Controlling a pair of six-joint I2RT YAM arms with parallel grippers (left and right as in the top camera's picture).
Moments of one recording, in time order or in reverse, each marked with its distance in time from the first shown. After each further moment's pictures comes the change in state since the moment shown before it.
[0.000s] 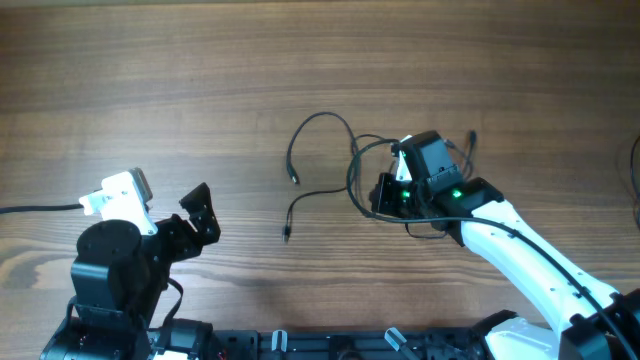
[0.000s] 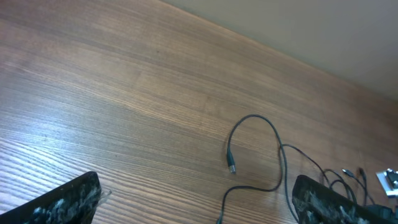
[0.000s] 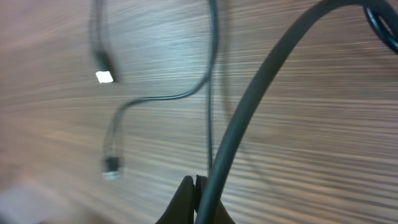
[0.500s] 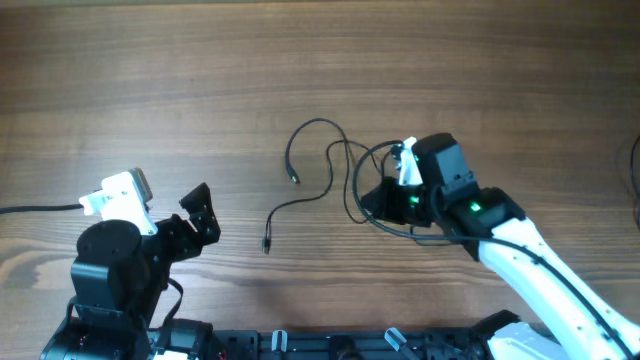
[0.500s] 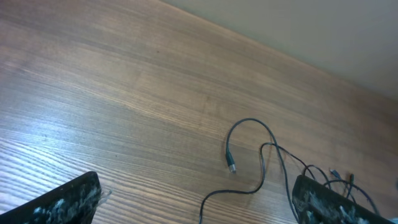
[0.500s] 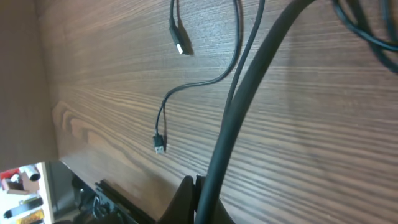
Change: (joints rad) left arm 0.000 0.000 0.000 0.000 0.000 0.000; right arm 0.000 -0.146 0.002 -0.069 -0.137 0.029
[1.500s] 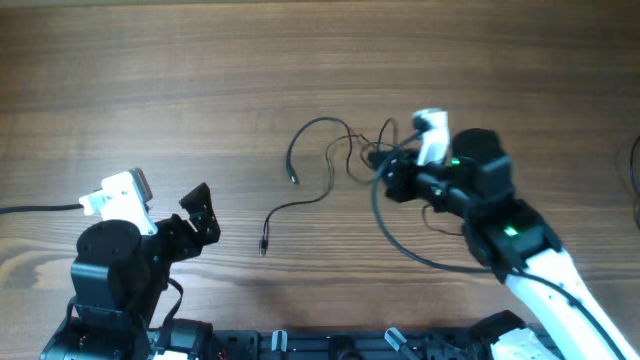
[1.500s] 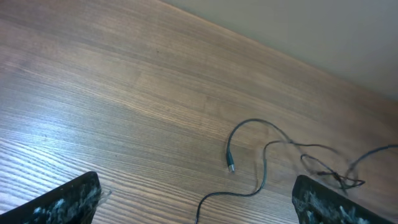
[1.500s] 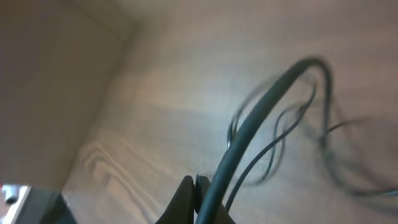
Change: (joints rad) left arm 0.000 0.000 0.000 0.000 0.000 0.000; right arm -0.068 -0.205 0.003 0.274 0.051 -0.137
